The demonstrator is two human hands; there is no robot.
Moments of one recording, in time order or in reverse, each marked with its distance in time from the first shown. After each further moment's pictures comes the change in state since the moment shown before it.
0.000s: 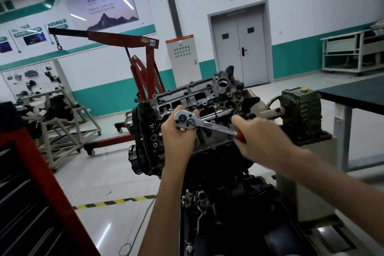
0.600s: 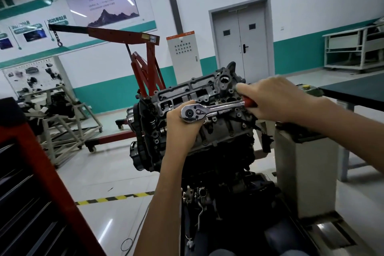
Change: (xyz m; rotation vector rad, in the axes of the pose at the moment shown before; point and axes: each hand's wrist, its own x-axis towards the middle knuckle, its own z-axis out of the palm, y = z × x) left_hand 0.013 0.010 -0.002 0.035 -0.148 -0.011; right_hand 0.045 0.035 -0.048 -0.239 -0.023 -0.250
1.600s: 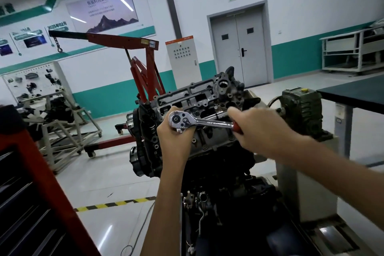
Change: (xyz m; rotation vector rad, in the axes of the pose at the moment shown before) left_hand -0.010 -0.005 -0.003 -0.075 0.196 -0.039; right_hand -0.016 -0.050 0.016 0.110 -0.016 0.162
